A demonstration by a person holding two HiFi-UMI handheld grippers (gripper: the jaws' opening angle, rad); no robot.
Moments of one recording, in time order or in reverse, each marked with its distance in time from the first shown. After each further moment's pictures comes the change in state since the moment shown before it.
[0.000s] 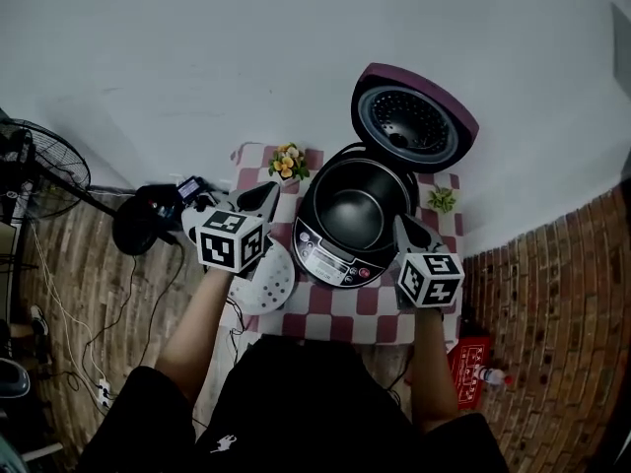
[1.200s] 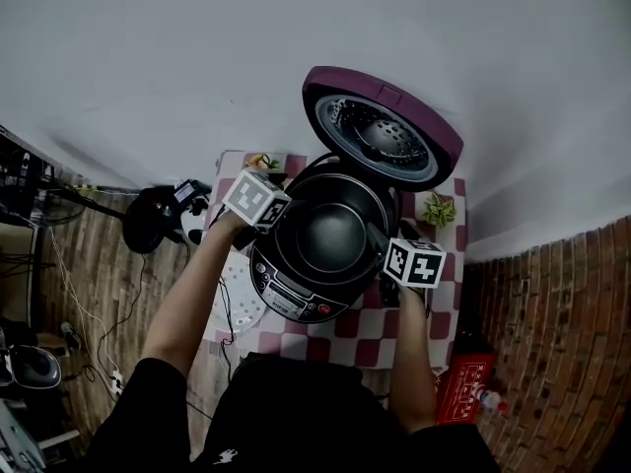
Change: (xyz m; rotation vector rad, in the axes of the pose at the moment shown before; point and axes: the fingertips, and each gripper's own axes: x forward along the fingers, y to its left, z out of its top) left arm 0.185 -0.031 -0.069 0.244 0.572 -0.219; right arm 0.102 -0.100 -0.084 0.288 0.272 0.042
